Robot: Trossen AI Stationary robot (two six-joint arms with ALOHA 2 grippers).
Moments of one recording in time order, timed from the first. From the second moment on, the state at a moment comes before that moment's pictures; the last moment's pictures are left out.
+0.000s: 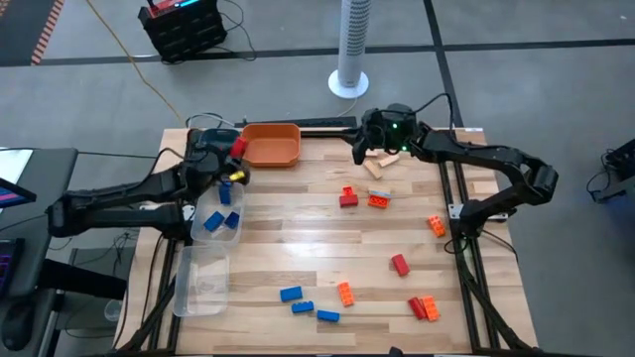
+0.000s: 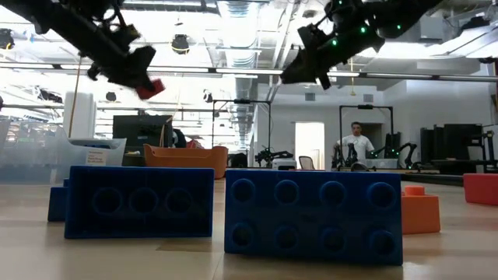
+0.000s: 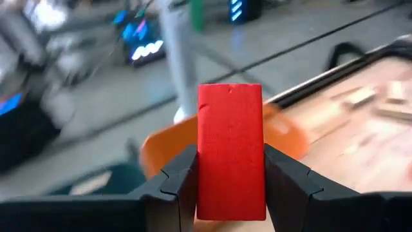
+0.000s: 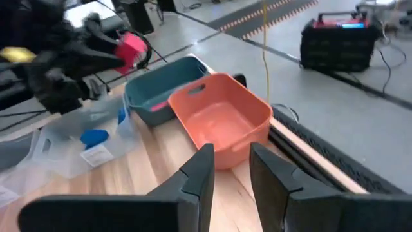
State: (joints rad) left arm 0.37 0.75 0.55 -0.22 -0.71 -0.25; right arm -0.54 1.39 0.98 0.10 -0.16 0.18
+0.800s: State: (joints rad) left arm 0.84 1.07 0.68 -0.52 -0.32 -0.30; right arm -0.56 1.39 1.02 0.00 -0.16 -0.08
